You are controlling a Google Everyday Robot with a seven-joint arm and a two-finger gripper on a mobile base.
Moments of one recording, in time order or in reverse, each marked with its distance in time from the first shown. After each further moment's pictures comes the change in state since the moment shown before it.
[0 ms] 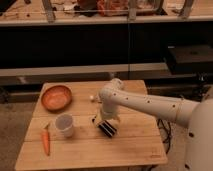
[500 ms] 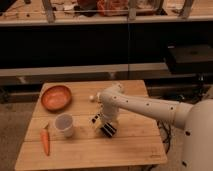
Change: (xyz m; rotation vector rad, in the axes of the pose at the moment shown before) arm -0.002 -0.009 0.024 0.035 0.004 -0.037
